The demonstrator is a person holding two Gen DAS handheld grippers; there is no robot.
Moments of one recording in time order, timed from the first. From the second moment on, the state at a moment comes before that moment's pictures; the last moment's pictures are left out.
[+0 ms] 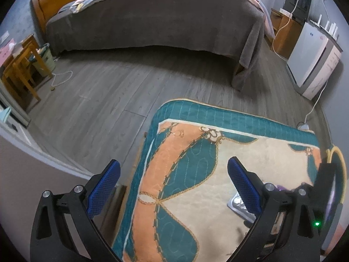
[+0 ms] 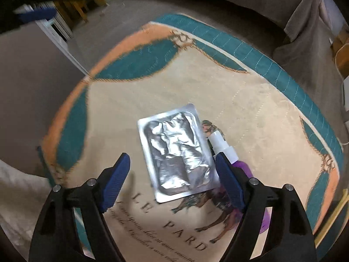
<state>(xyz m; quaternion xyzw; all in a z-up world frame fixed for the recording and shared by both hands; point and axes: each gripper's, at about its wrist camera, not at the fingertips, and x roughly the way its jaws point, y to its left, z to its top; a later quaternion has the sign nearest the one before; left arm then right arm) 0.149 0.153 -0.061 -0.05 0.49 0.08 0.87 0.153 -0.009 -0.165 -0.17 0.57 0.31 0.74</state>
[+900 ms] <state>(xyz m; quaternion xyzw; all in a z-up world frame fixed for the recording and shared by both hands) 0.143 0.125 -0.065 -0.04 0.51 0.08 0.86 0.143 -0.044 -0.130 -0.12 0.57 0.29 0.76</state>
